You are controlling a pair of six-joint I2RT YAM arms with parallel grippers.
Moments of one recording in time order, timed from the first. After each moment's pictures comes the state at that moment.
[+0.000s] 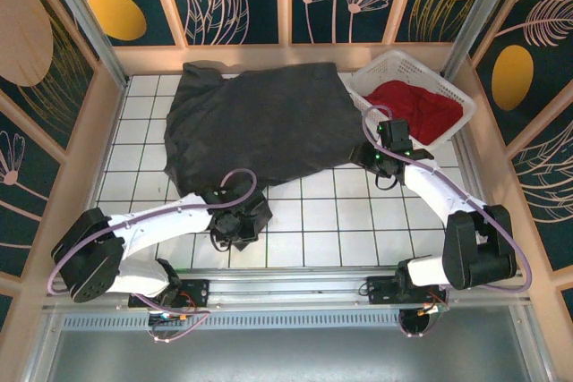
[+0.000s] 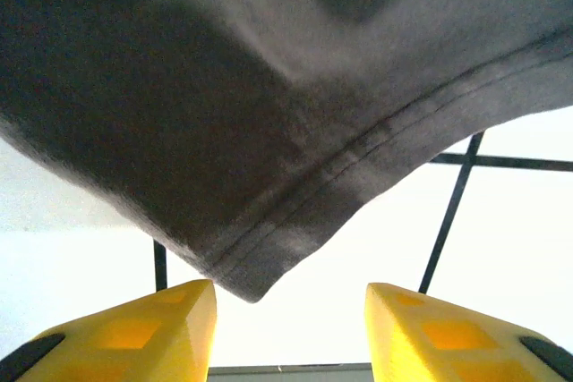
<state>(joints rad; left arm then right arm) -0.92 1.36 0.76 -0.84 0.06 -1.07 0.22 1.36 0.84 -0.40 -0.16 0.56</state>
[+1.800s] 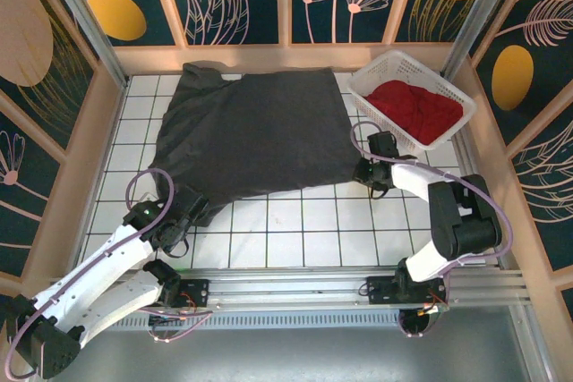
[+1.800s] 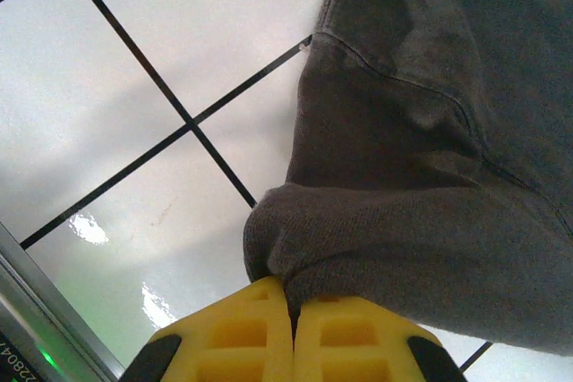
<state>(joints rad) -0.63 0.82 0.65 -1.20 -0.46 -1.58 0.24 1.56 0.76 -0.31 -0.04 0.57</state>
